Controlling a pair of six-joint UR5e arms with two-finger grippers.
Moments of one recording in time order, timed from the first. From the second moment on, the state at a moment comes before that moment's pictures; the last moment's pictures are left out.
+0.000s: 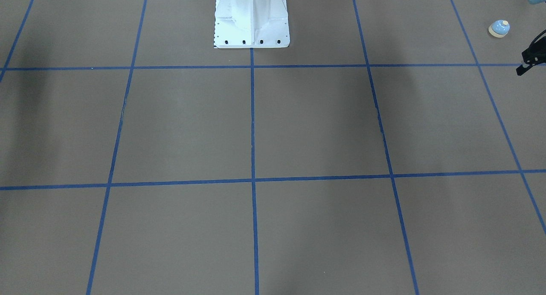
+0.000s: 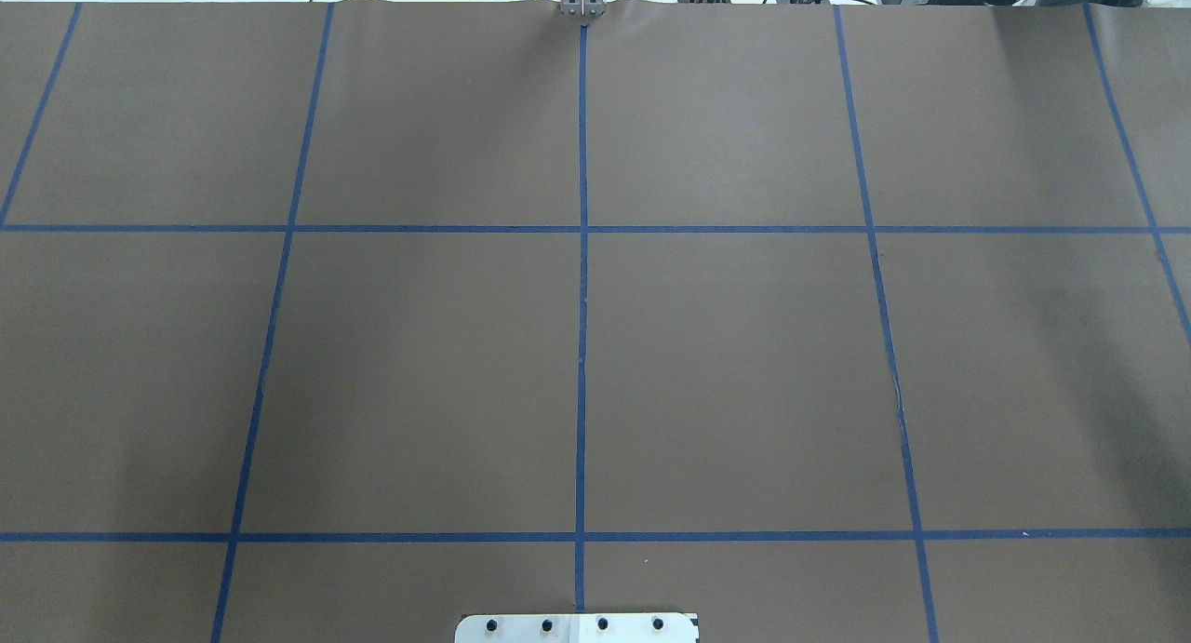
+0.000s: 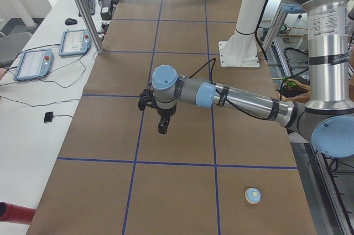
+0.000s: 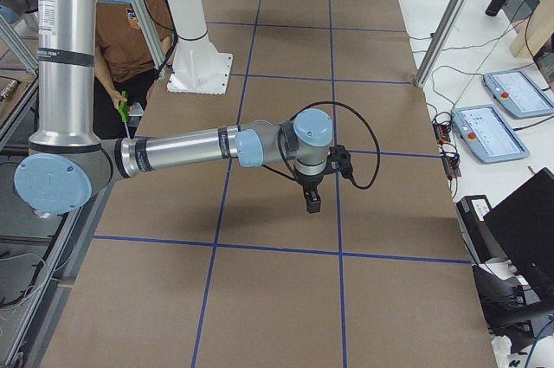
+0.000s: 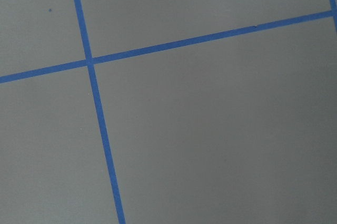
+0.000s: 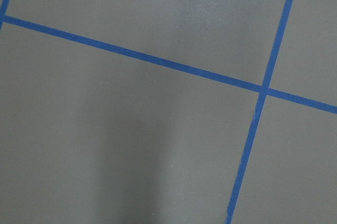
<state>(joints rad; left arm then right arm) -1.42 -1.43 -1.96 -1.55 -2.39 -0.08 1.43 -1.65 1.84 -1.56 2.35 -0.03</state>
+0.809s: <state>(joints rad) -1.39 -1.42 -1.98 -1.58 -2.39 -0.15 1.43 -1.65 1.84 -1.56 2.35 -0.03</state>
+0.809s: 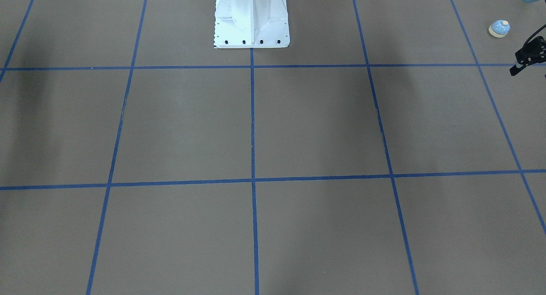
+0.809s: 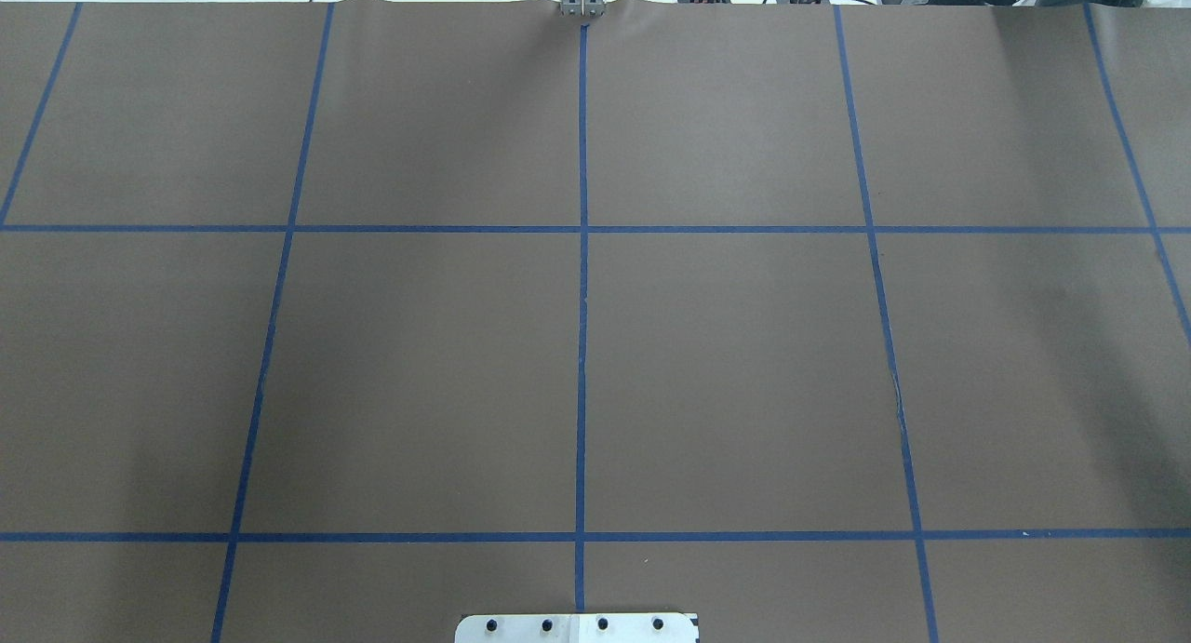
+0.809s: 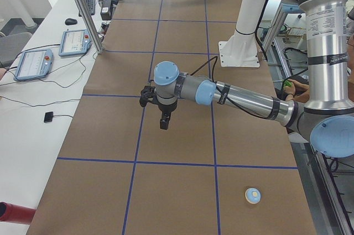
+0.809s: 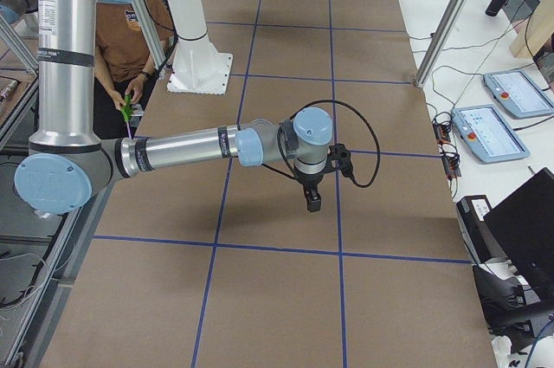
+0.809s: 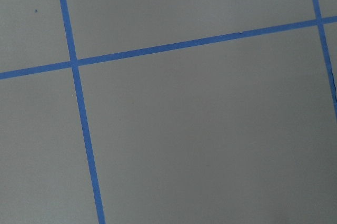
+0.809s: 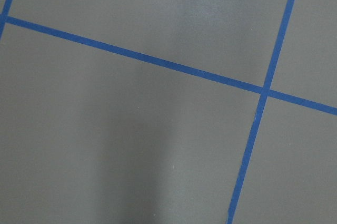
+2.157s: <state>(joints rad) -1.26 -1.33 -1.97 -1.62 -2.41 -0.27 1.41 -1.67 1.84 -1.56 2.40 -0.03</state>
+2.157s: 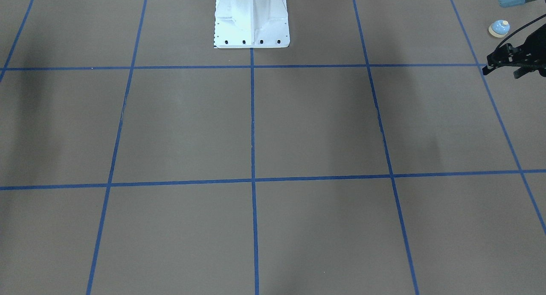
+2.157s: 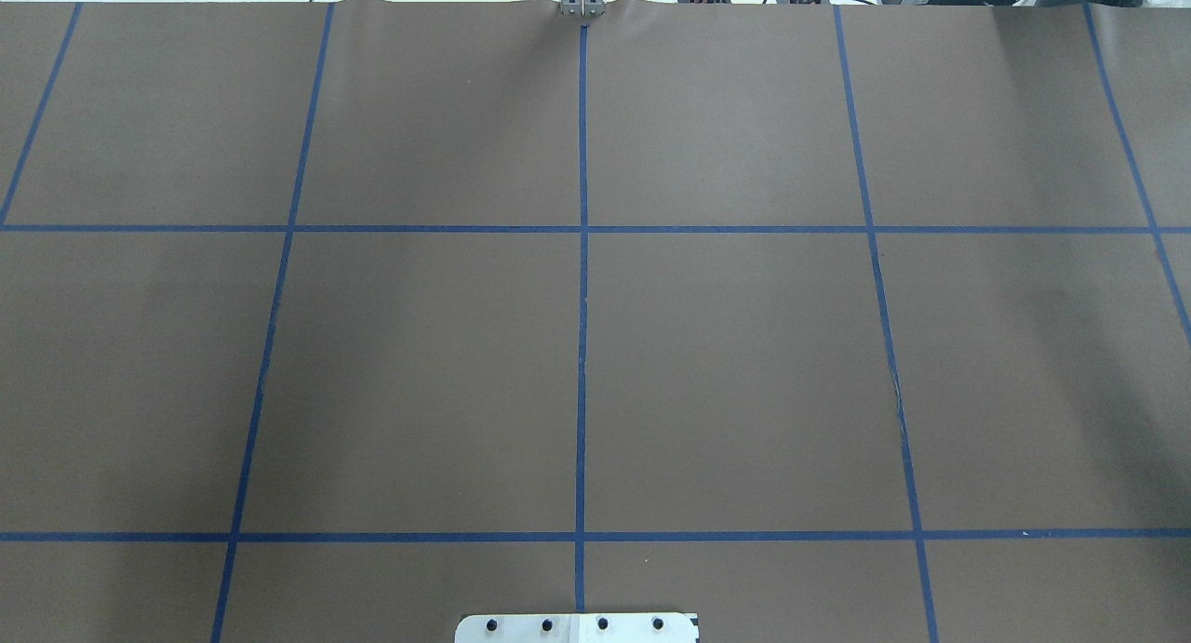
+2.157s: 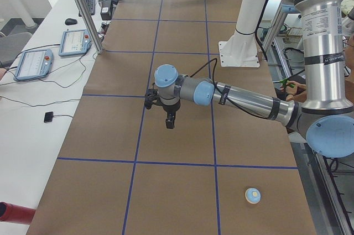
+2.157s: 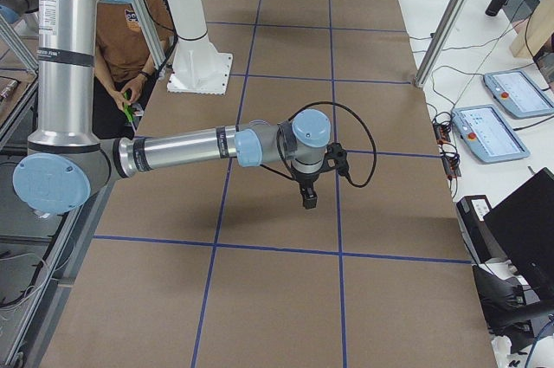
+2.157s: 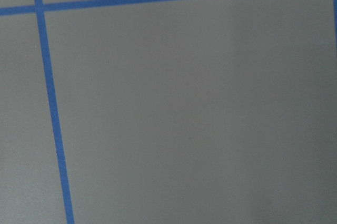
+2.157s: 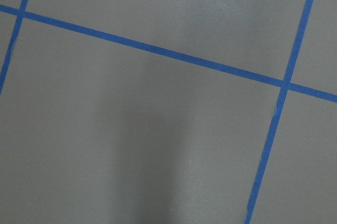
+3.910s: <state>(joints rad) -1.12 -0.97 -1.52 -2.14 -2.36 -0.22 1.40 -1.66 1.86 -1.51 2.40 -0.03</state>
